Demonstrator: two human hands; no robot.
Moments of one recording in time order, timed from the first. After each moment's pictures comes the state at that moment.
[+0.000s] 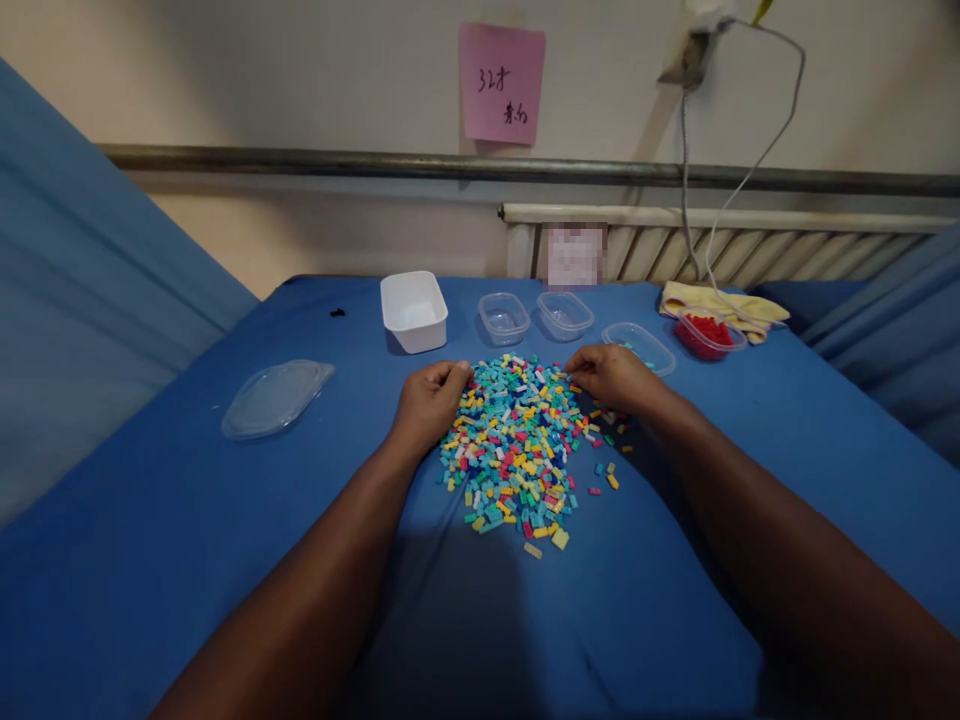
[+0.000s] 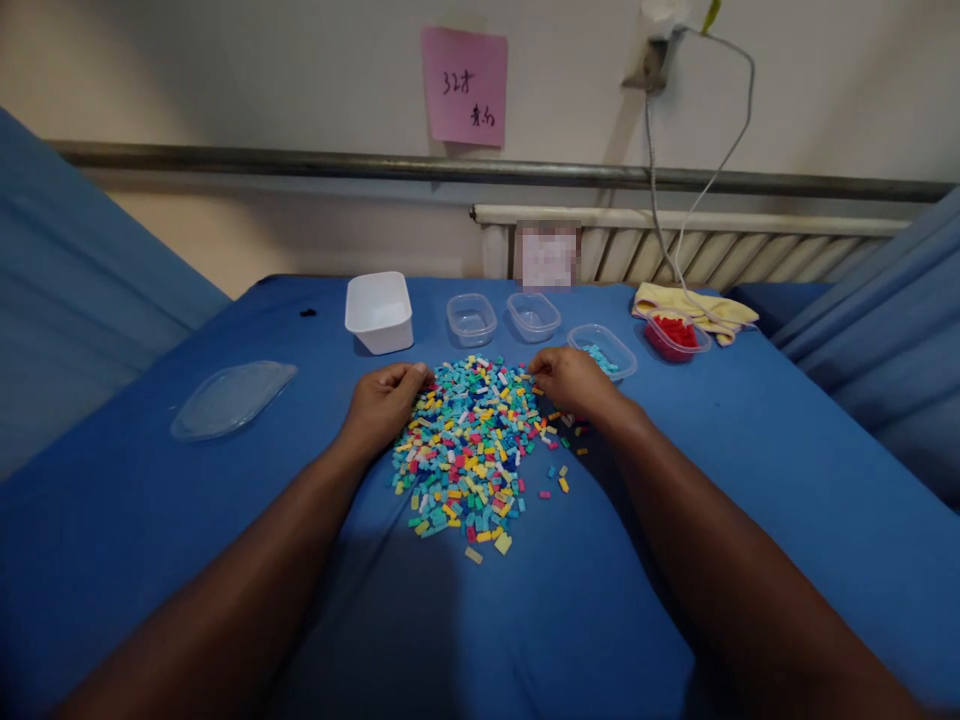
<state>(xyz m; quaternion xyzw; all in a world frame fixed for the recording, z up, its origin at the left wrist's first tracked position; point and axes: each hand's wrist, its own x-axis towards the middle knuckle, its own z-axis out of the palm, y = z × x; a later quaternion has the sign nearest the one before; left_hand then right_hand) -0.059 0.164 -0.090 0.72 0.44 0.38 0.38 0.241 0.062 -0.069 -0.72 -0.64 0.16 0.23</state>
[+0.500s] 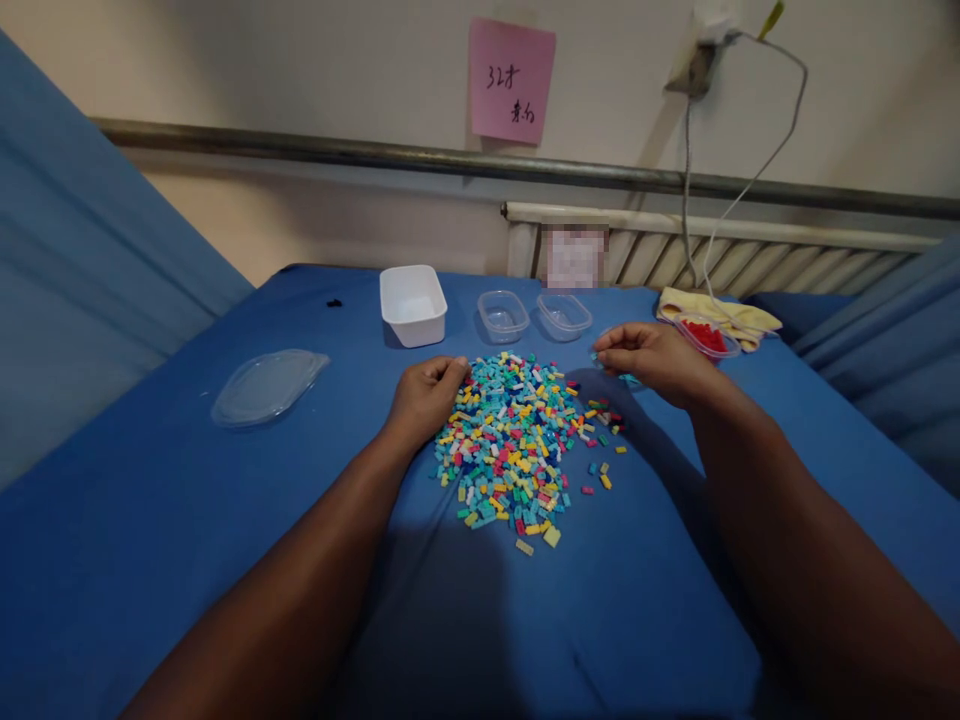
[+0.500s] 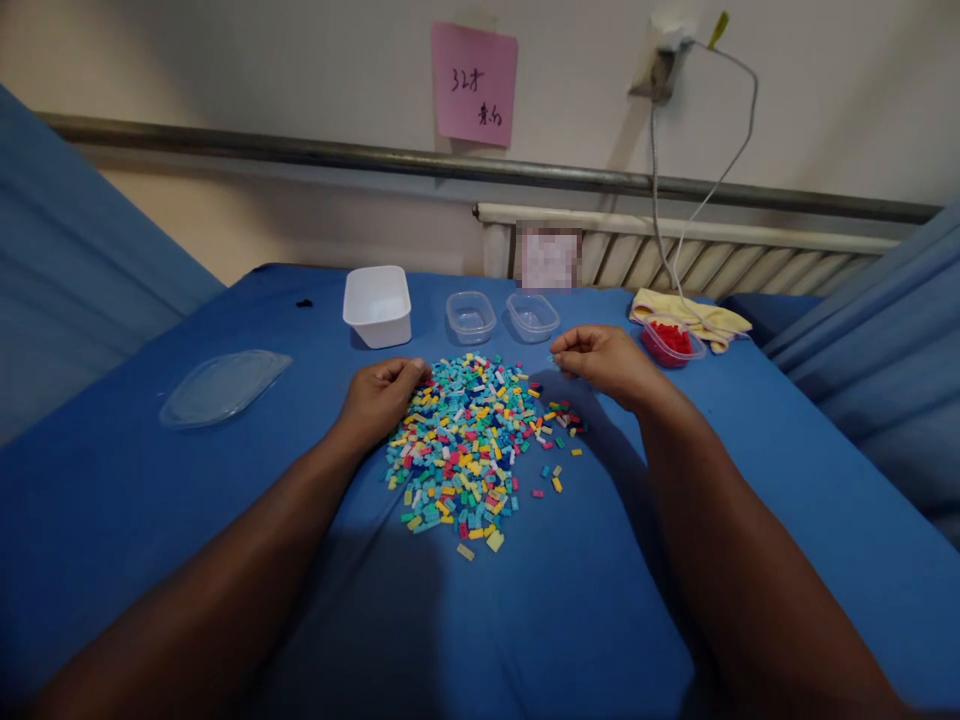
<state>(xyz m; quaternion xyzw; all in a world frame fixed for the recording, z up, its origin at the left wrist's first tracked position) -0.060 0.169 -0.098 0.73 0.43 0.38 0.37 0.274 0.041 -0.037 -0.68 -0.51 0.29 0.43</state>
